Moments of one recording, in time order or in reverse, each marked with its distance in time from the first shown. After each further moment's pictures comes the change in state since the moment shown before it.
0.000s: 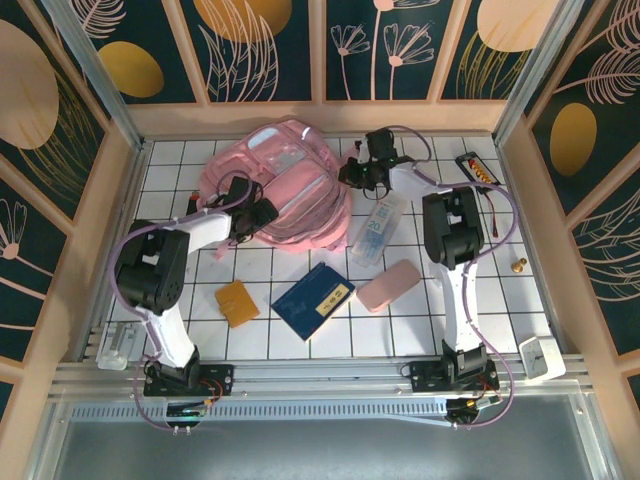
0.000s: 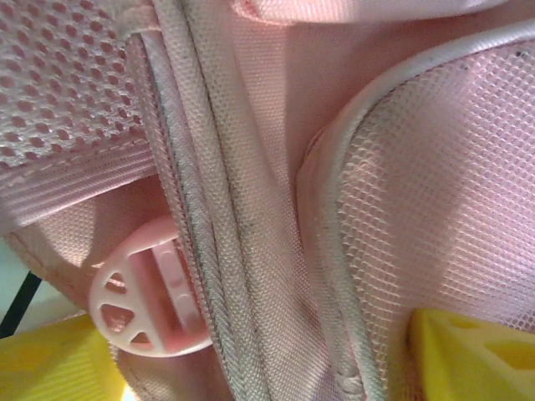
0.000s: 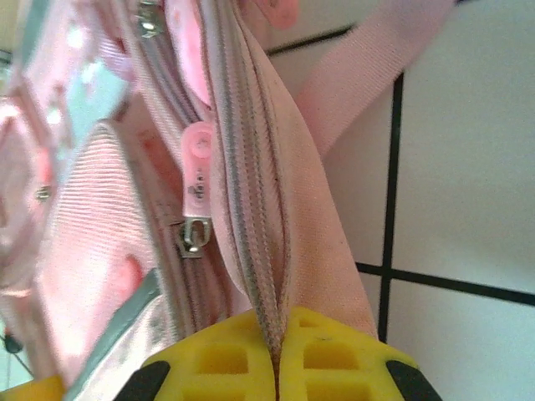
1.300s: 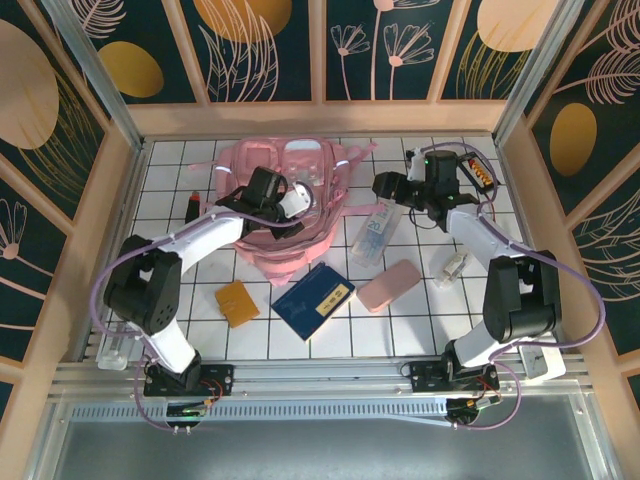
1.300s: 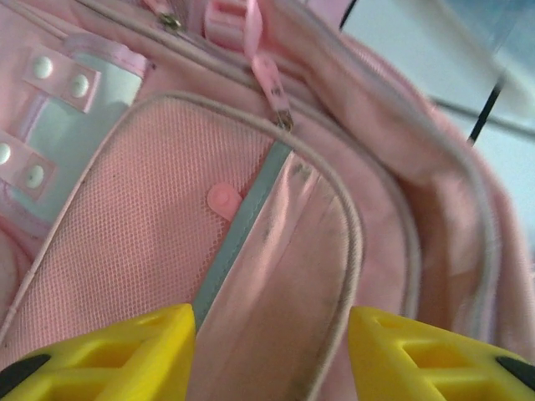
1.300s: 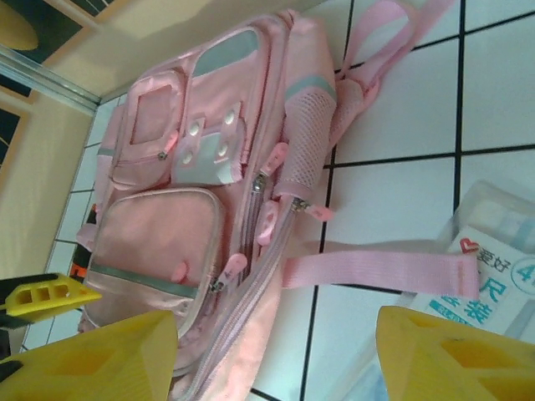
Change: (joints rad) left arm -0.177 -0.126 0.082 -0.101 0.182 1.477; right arm -0.141 -0.681 -0.689 0.192 -0.017 -0.088
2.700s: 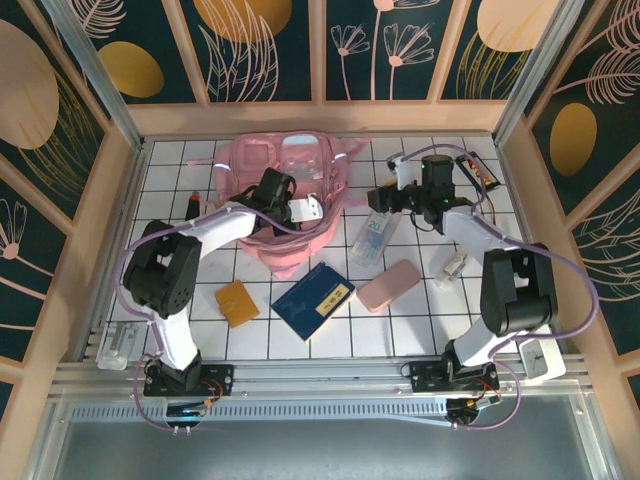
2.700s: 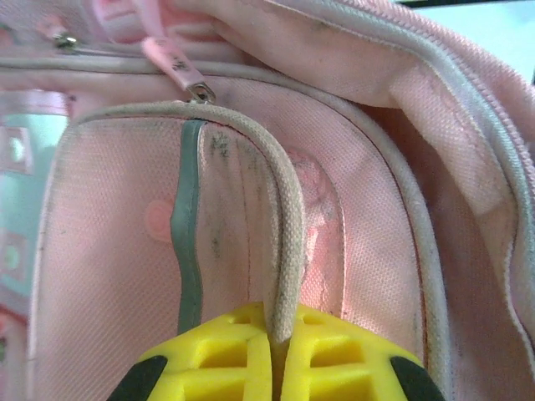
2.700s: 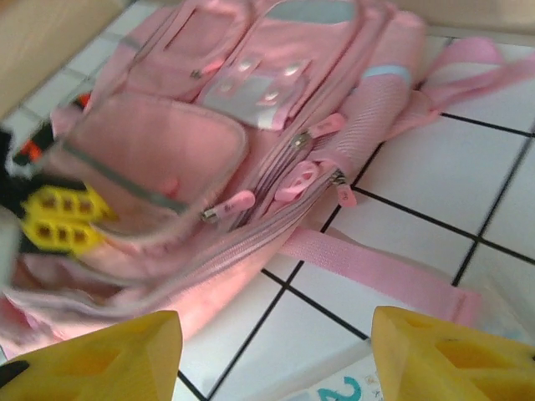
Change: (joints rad) left arm -0.005 0.098 0.043 0.048 -0.028 0.329; right arm 0.007 0.073 -0.016 0.075 -0.134 -0.576
